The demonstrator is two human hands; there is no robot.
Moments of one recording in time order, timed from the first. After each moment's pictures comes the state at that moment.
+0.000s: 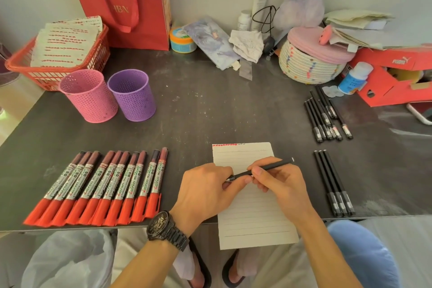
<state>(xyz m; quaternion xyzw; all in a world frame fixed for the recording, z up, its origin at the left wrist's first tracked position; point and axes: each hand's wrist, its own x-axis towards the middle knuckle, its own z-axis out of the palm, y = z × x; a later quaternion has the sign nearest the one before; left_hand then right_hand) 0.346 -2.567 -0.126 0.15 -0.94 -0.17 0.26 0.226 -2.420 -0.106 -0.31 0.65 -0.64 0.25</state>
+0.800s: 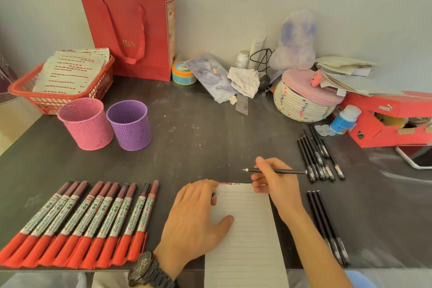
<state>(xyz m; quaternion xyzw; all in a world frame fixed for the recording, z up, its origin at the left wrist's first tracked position) 0.340 -2.576 -0.134 0.23 -0.92 -0.26 0.17 0.164 -2.465 -0.091 -0.17 0.71 -0.64 0.22</state>
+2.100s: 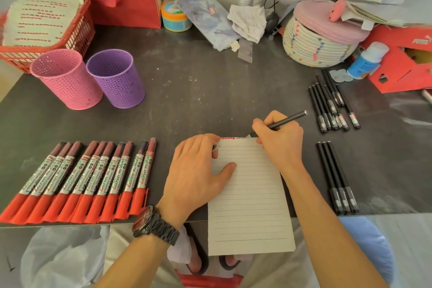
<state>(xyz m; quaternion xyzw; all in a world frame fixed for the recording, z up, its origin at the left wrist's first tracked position) 0.334 -2.576 -0.131 0.26 -0.93 -0.23 0.16 0.160 -2.478 -0.124 -0.22 0.82 -0.53 0.06</state>
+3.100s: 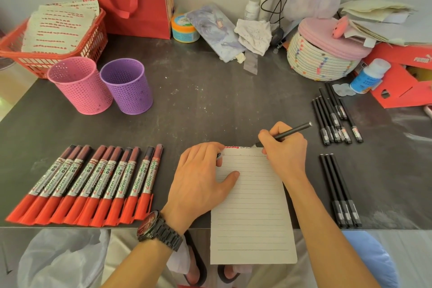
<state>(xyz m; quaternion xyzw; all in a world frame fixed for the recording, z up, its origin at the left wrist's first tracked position) 0.334 -2.578 -0.137 0.26 -0.92 -0.24 0.17 0.159 -2.475 -0.125 -0.22 0.81 -0.53 0.06</state>
